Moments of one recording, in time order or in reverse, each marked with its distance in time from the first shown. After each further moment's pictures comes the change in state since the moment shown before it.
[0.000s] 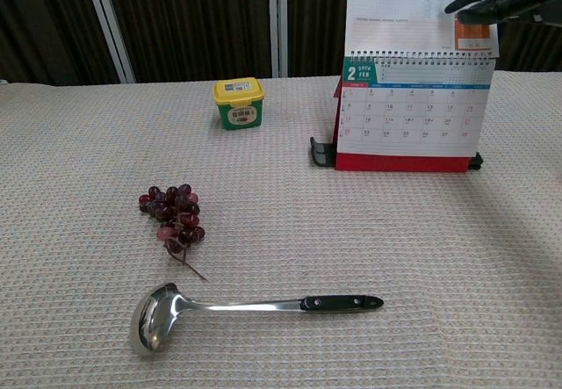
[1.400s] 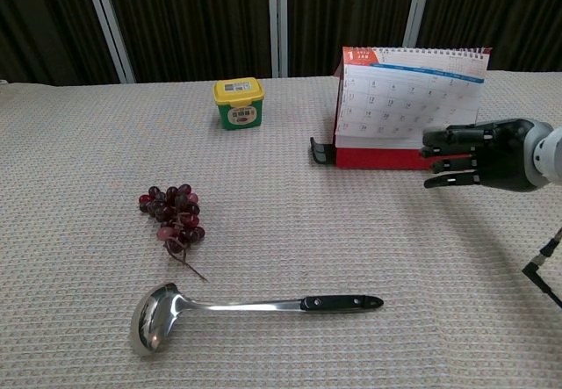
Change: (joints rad) left arm 0.021 0.009 0.007 -0.003 0.045 0.056 0.001; right arm -0.044 -0.198 -0.069 0.057 0.243 -0.224 0.325
